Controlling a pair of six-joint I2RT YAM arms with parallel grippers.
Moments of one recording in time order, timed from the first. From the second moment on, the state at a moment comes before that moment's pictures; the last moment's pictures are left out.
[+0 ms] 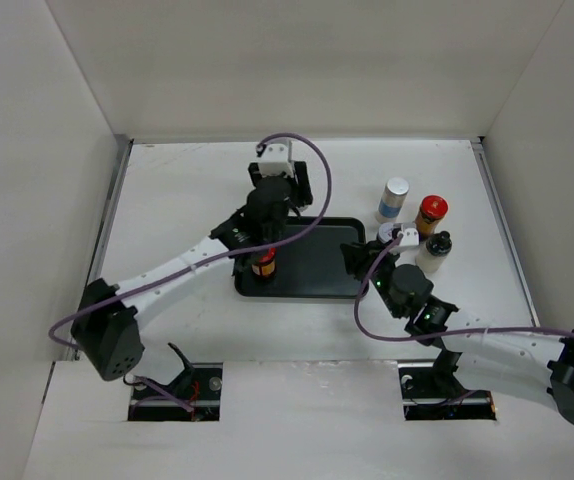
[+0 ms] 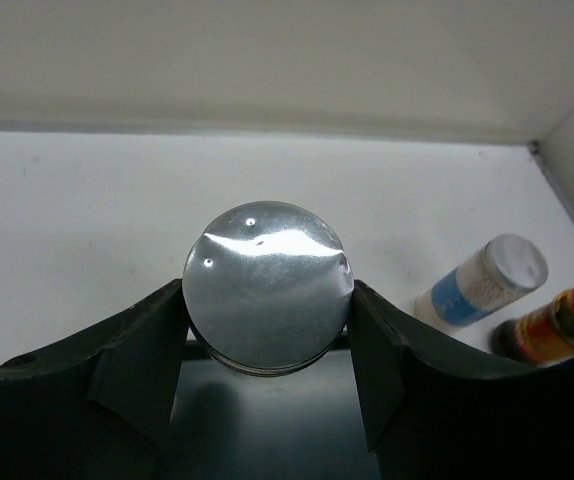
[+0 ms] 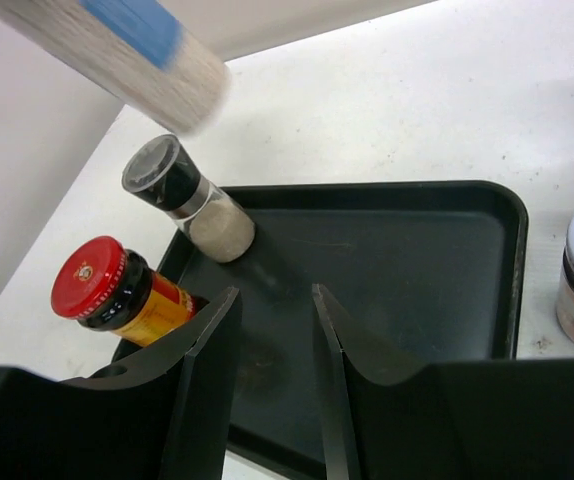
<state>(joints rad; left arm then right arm) -0.80 1.38 1.14 0.15 -0.61 -0.31 0.87 0.96 0.34 0.58 0.51 0.49</state>
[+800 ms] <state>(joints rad) -0.85 1.65 0.97 0.30 -0.62 -0.34 0.84 0.96 0.34 0.56 0.51 0.51</state>
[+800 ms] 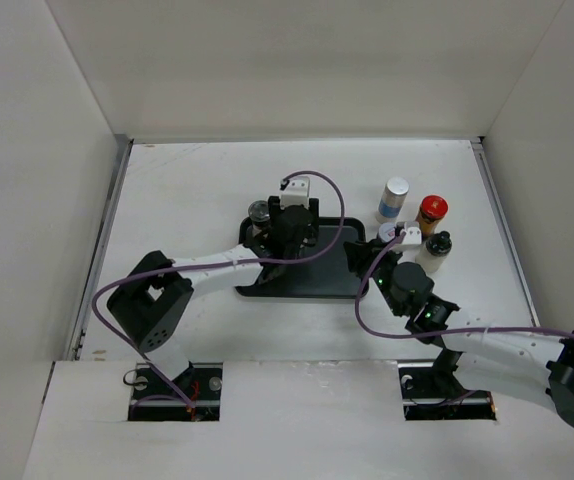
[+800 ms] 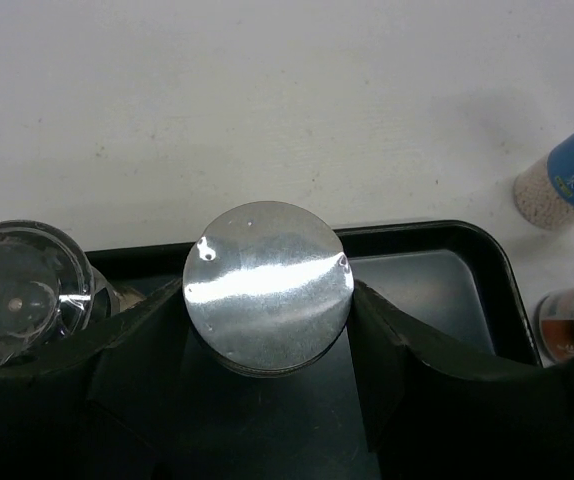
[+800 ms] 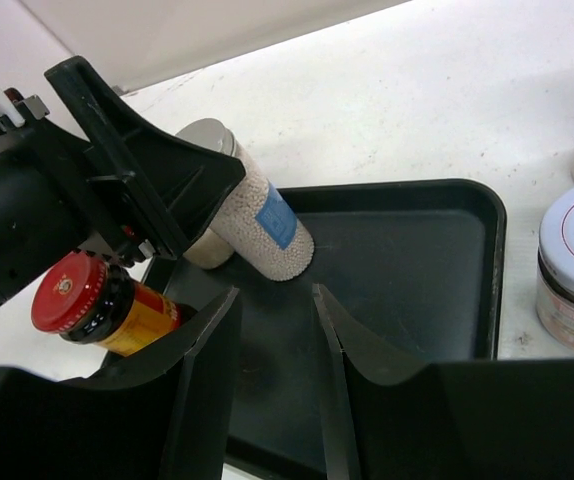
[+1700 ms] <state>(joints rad) -0.87 1.43 0.93 0.44 -0.67 -0.33 0.84 0.95 0.34 0.54 0.54 0.52</state>
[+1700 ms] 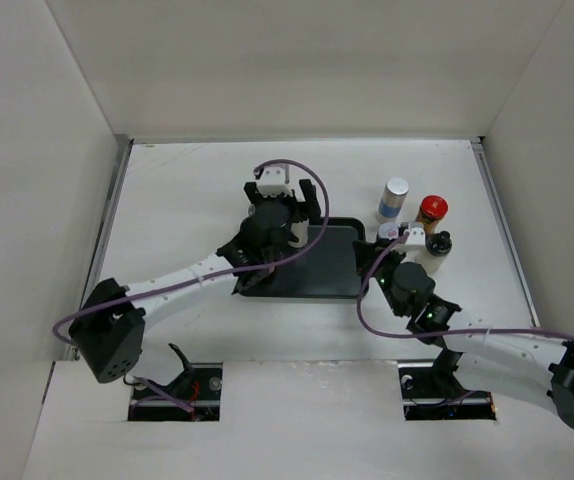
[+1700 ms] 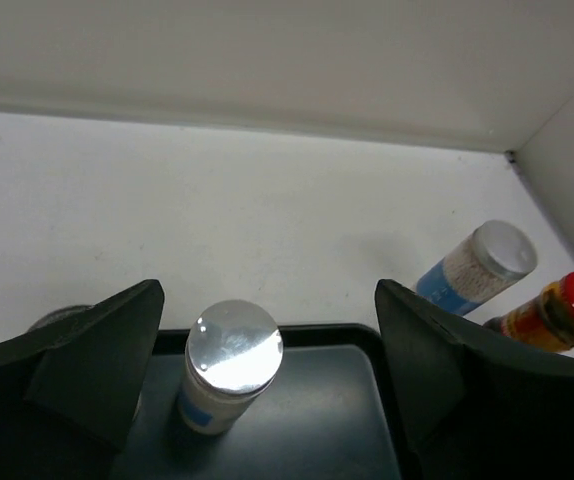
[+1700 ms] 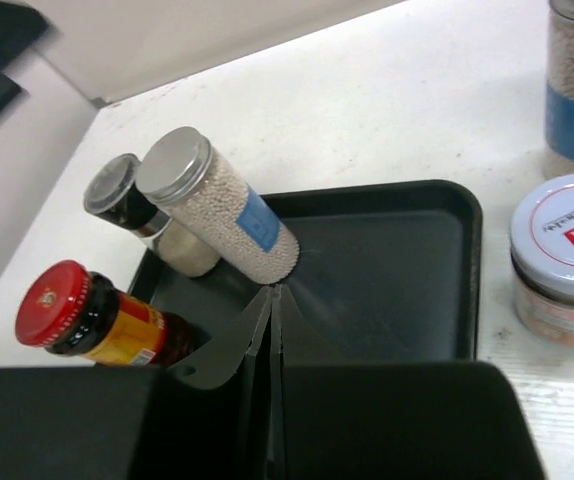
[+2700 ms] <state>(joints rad) -0.54 0.87 0.19 0.58 -0.74 -0.54 0.54 1.33 0.58 0.24 0.73 0.51</state>
